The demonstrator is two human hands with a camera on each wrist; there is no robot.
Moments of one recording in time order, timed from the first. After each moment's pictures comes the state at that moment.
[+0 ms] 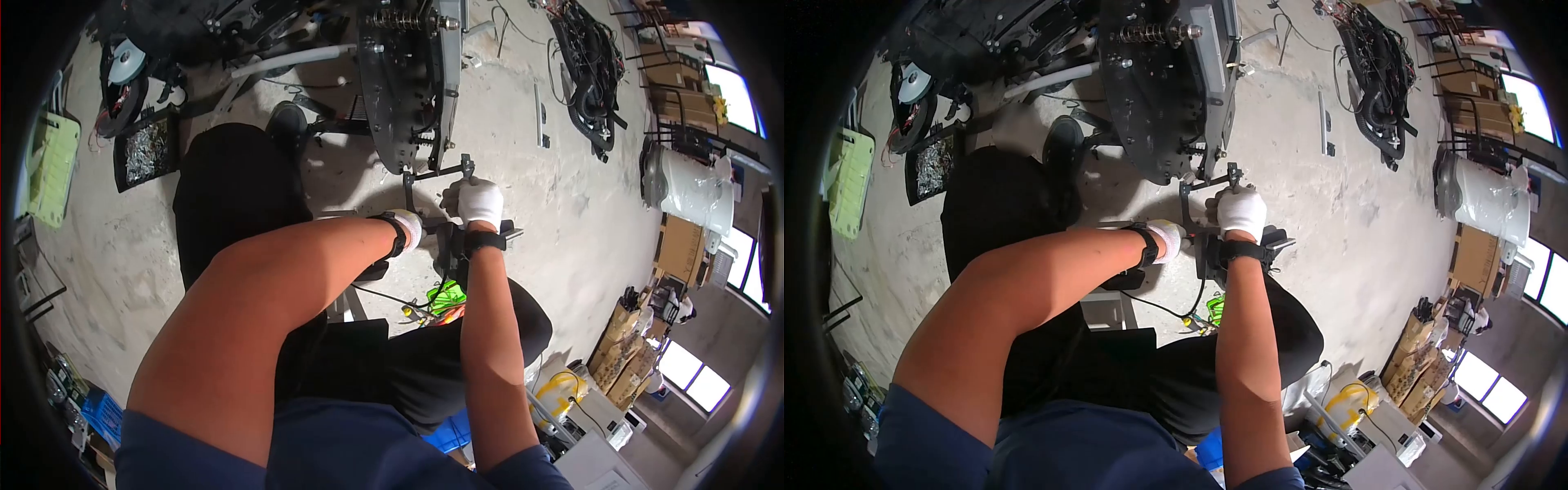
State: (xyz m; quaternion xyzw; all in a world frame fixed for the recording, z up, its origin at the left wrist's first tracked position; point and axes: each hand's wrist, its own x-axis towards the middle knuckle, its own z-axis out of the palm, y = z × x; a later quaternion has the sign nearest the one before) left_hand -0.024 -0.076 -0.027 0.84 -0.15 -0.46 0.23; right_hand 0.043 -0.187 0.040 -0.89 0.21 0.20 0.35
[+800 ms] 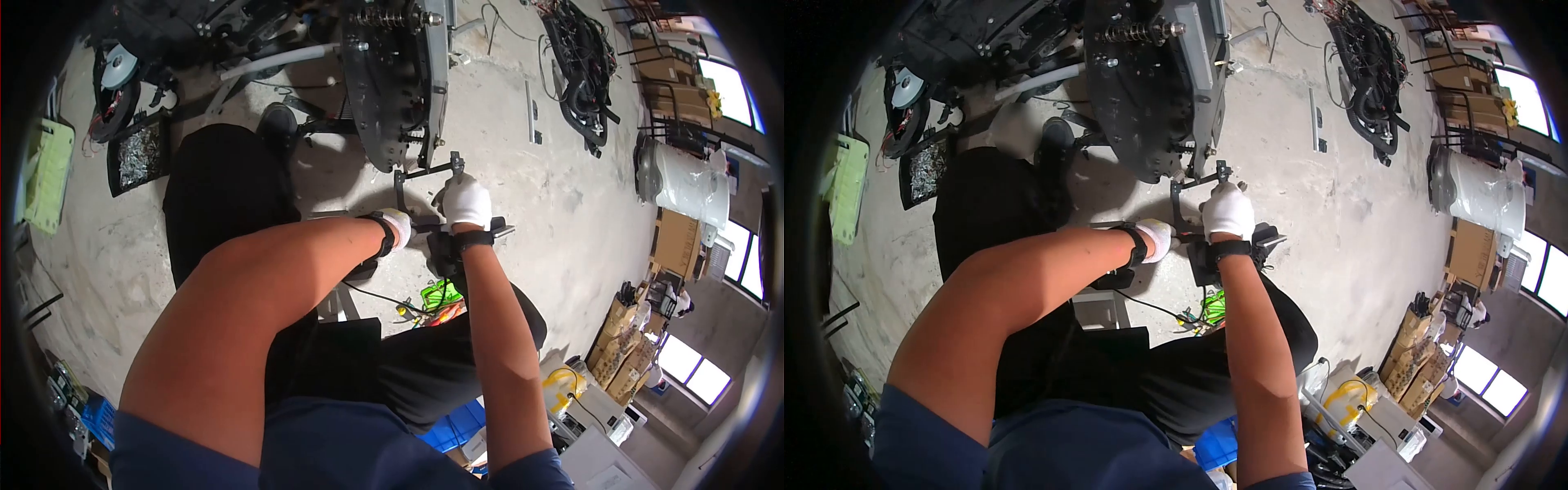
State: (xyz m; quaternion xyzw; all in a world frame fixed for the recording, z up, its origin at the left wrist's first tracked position) left_hand -0.027 -0.076 -0.033 0.83 -0.10 -0.46 0.30; right_hand 0.037 -0.191 0.037 -0.98 0.08 0.18 0.08
